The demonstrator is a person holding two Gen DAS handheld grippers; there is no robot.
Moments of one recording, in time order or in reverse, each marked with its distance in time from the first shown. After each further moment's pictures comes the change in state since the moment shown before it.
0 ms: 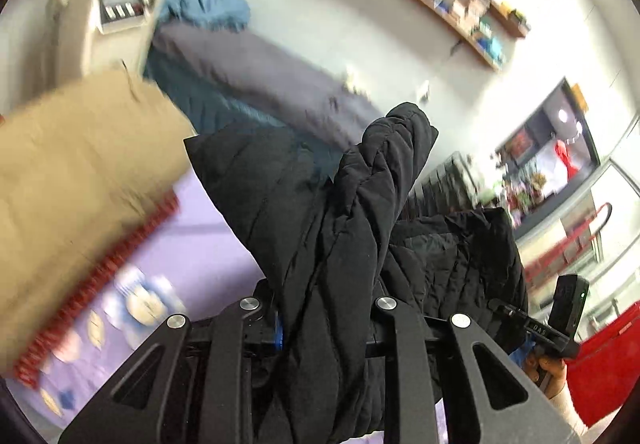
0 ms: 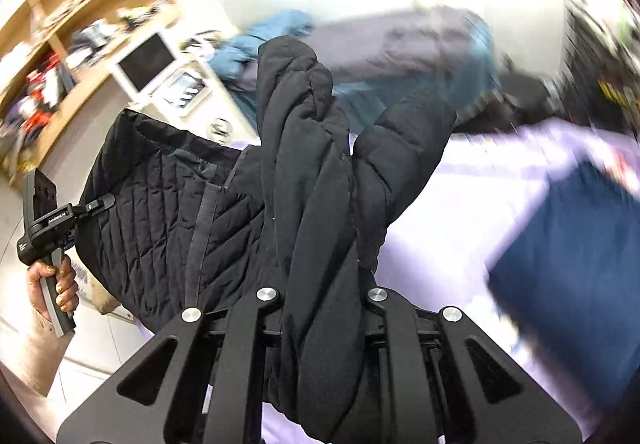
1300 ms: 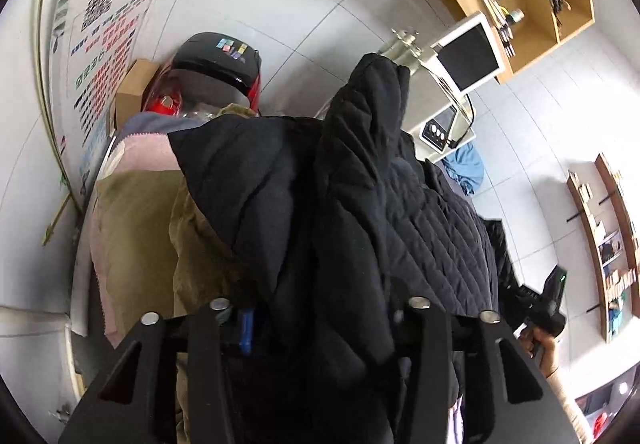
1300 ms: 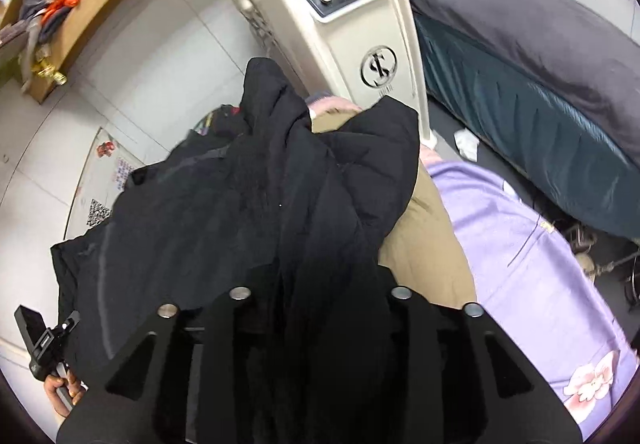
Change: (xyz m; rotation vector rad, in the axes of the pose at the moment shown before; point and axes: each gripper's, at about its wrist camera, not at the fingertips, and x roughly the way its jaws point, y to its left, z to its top) left arm -0.201 0.357 -0.027 -0.735 -0.410 0.473; right arm 0.493 0.298 0.202 -0.346 0.422 0.284
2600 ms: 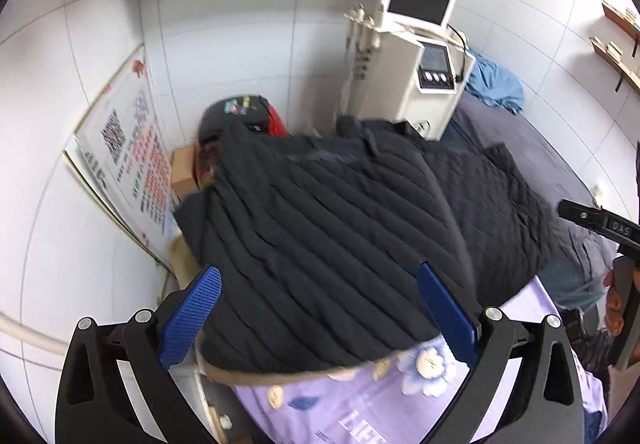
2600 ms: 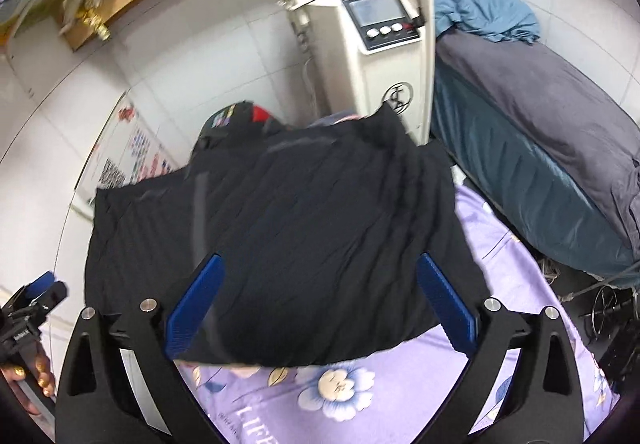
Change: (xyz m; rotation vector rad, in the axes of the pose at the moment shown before) left arm -0.051 -0.167 -0.046 0.457 0.011 0.372; right arm -0.110 0.098 -0.066 -0.233 -0.057 -0.070
